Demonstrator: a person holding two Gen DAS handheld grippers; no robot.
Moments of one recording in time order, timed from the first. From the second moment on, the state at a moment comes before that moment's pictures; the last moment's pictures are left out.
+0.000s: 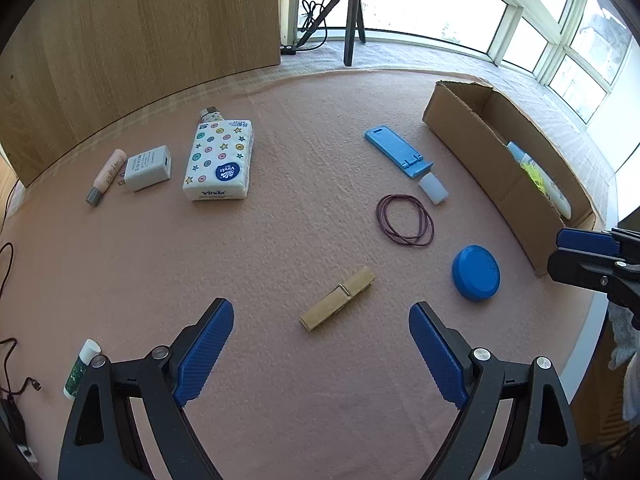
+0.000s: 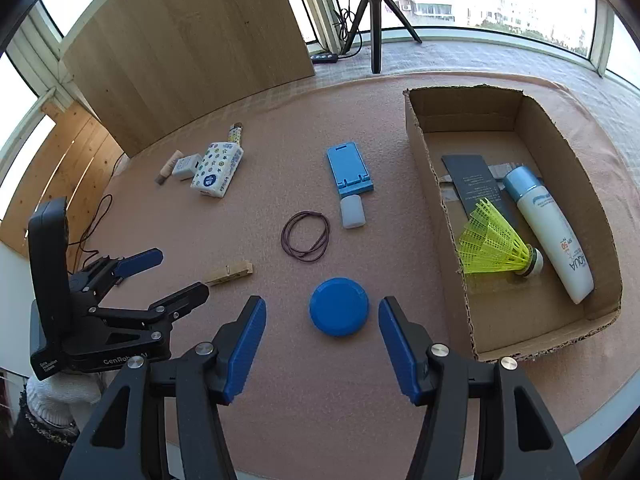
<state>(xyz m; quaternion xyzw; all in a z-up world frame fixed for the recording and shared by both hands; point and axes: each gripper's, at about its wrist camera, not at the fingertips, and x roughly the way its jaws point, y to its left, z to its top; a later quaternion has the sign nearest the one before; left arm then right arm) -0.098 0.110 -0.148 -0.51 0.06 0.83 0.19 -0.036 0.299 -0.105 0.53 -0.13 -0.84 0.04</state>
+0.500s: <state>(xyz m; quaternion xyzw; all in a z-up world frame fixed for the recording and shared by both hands) -0.109 0.121 -0.178 -0.54 0.10 0.81 0.21 -0.041 0.292 -0.155 0.56 -0.13 -0.82 0.01</state>
